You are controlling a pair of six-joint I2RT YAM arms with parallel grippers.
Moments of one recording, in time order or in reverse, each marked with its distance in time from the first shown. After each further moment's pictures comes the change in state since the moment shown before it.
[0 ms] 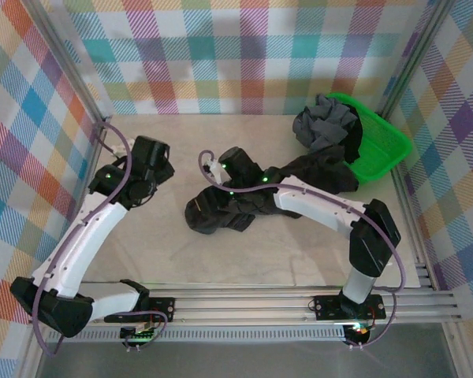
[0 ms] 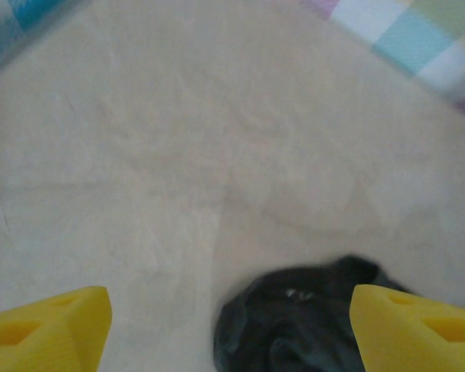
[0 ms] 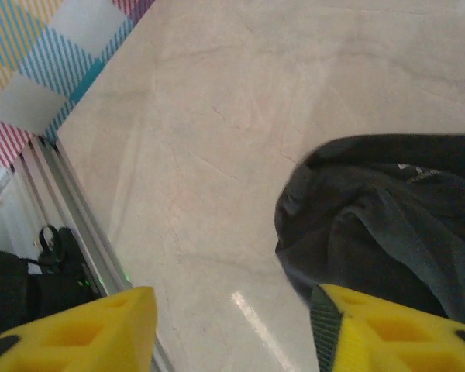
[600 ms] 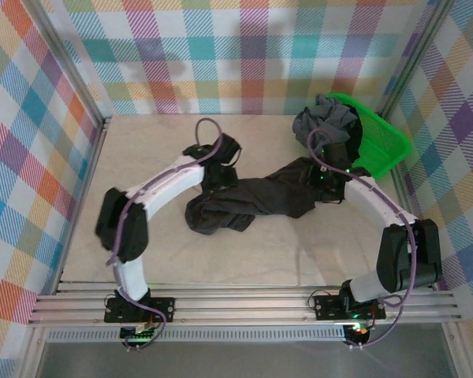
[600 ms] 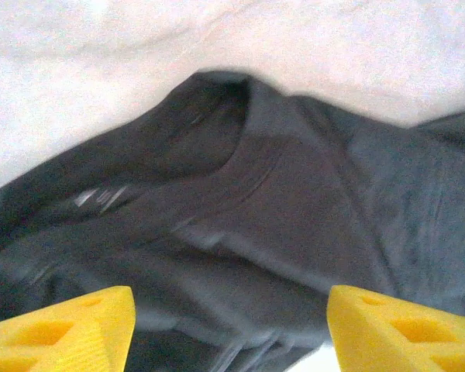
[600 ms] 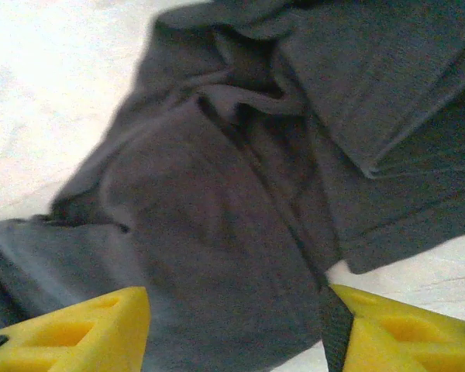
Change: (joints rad) left arm -0.202 0.699 0.294 0.150 0.318 0.073; right arm -0.676 -0.226 -0.430 -0.040 0.294 0.159
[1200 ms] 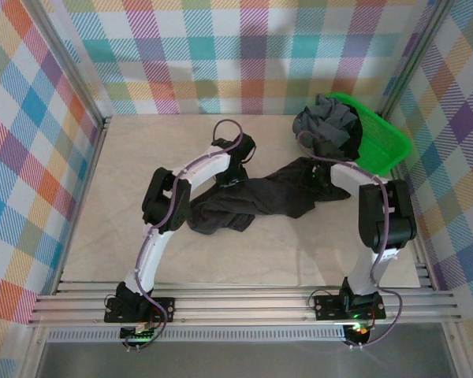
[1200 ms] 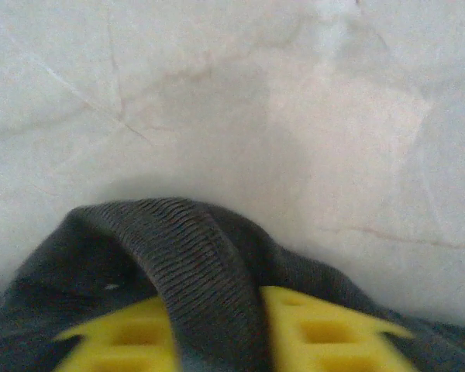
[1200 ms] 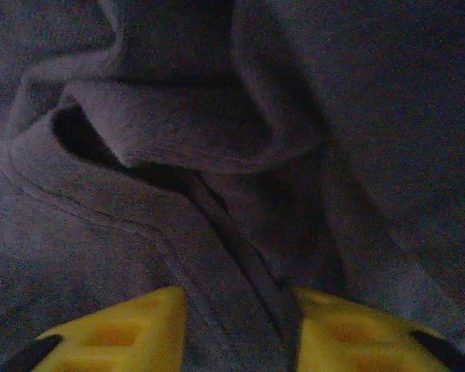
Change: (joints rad) left arm 0.048 0.445 0.367 -0.075 -0.003 -0.069; right arm -0.017 0.344 0.140 0.017 -0.048 -0.029
